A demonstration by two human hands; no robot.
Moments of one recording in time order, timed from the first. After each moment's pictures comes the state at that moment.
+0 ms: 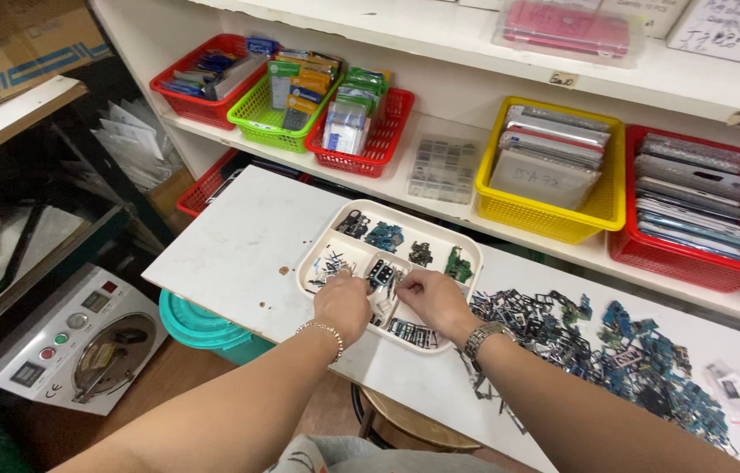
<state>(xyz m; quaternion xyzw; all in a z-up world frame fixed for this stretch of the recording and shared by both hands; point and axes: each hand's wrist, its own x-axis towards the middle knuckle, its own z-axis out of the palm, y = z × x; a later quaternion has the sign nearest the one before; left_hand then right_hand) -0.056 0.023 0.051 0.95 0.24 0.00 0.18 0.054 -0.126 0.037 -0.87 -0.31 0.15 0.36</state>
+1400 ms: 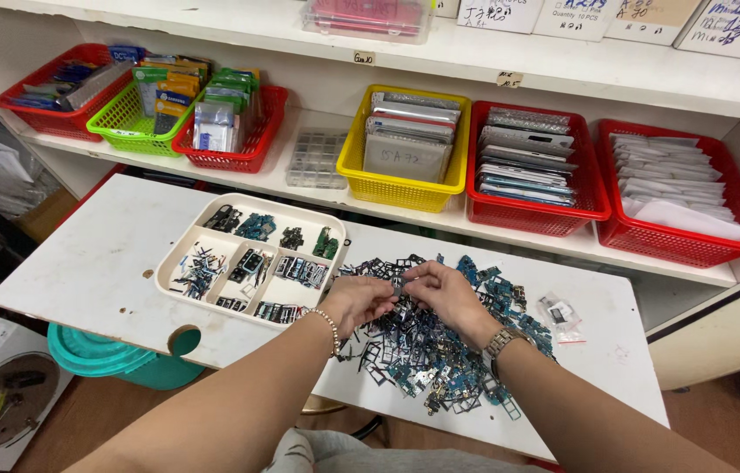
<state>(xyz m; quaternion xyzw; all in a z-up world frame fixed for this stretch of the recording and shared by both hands) 0.068 -0.161 -0.037 0.54 0.27 -0.14 0.78 0.085 -0.360 0.062 -0.80 -0.16 0.25 0.53</state>
